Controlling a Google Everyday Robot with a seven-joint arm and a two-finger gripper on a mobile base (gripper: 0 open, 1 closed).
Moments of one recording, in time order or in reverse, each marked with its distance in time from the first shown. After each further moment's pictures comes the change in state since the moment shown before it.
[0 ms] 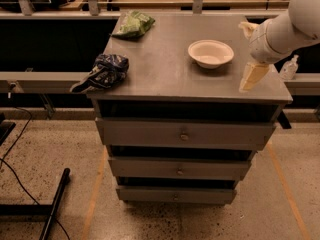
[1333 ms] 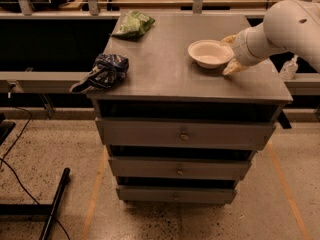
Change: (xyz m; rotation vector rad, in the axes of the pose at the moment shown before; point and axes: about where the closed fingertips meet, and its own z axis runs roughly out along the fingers) arm -0.005 -0.020 0.069 0.060 -0.026 -0.144
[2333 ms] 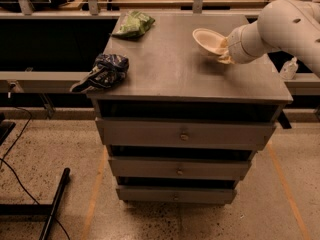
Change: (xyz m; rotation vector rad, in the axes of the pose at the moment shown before) arm -0.019 -0.014 0.001 0.045 -0.019 -0.064
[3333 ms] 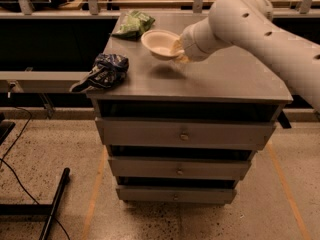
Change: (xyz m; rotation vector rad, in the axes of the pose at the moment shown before) arm -0.130 -0.019 0.028 0.007 -0.176 -0.345
